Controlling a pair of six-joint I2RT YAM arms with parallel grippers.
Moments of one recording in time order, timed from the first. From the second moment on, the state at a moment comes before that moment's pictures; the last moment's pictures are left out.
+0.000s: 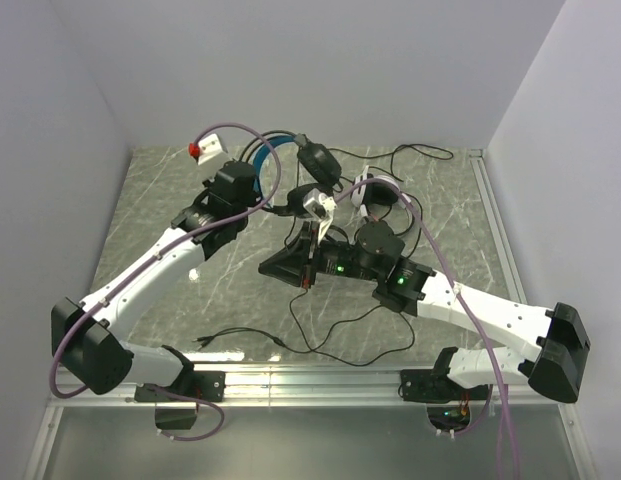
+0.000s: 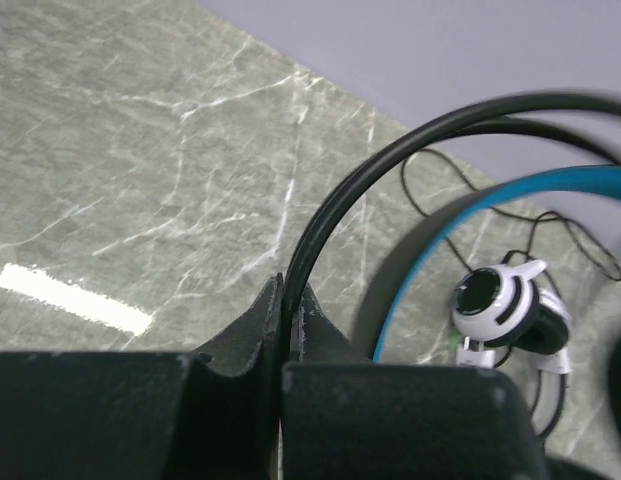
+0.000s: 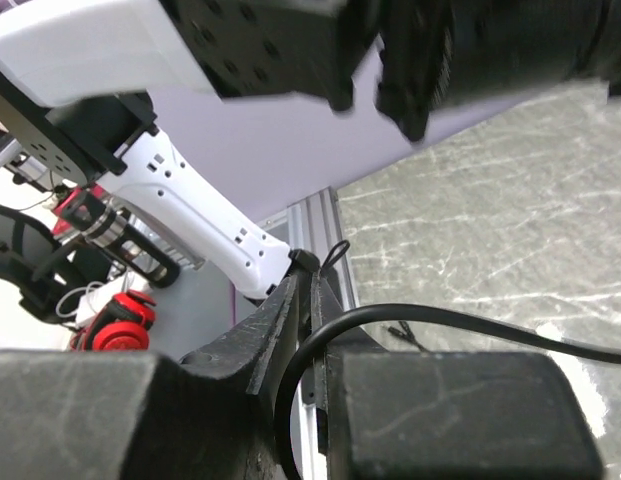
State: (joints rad) left arm -0.59 1.34 1.23 -0.32 -0.69 -0.75; right arm 1.01 1.20 0.95 0.36 -0.42 0.52
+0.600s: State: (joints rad) left arm -0.58 1.34 1.25 -0.29 -0.71 -0.74; right arm 1.02 1.19 0.91 0.41 -0.44 0.57
